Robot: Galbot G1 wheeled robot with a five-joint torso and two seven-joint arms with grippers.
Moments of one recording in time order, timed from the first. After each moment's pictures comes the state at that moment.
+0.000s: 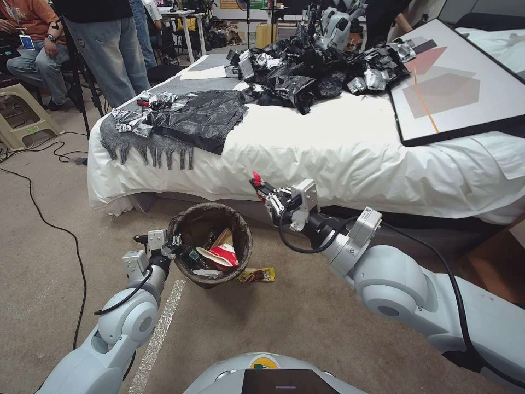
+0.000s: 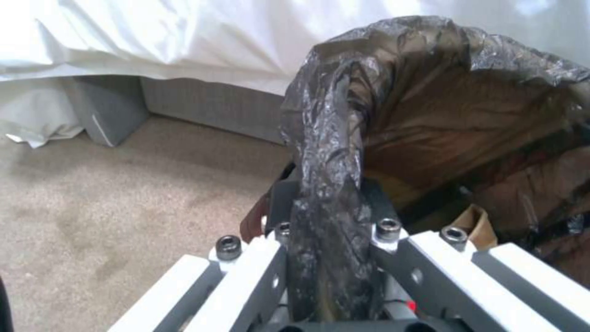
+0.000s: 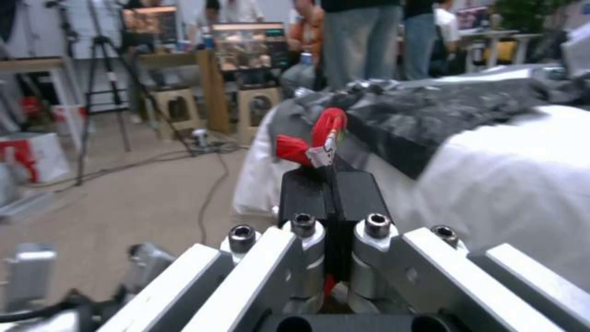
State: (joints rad) left arm 1.50 -1.00 -0.47 -2.20 -0.76 0.34 -0.47; right arm -0.75 0.58 -0.20 2.39 0.98 -0.14 0.40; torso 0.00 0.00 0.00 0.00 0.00
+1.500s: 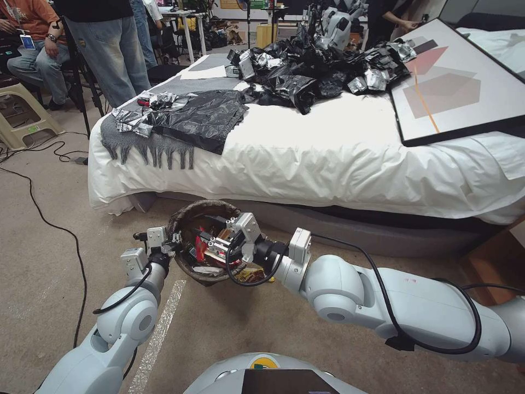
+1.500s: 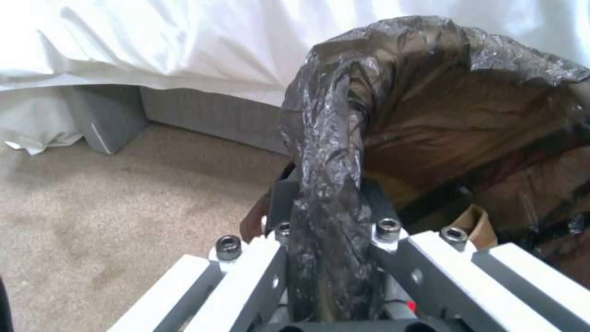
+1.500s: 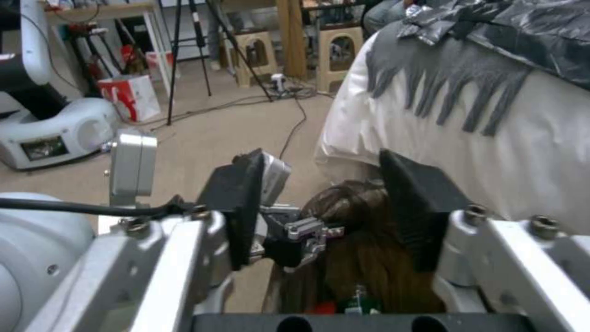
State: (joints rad) left arm 1.48 -1.01 -0.46 -2.22 -0.76 0.35 -0.47; right arm -0.40 0.76 -0.71 2.29 0.99 -0.12 0.29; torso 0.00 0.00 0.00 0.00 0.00
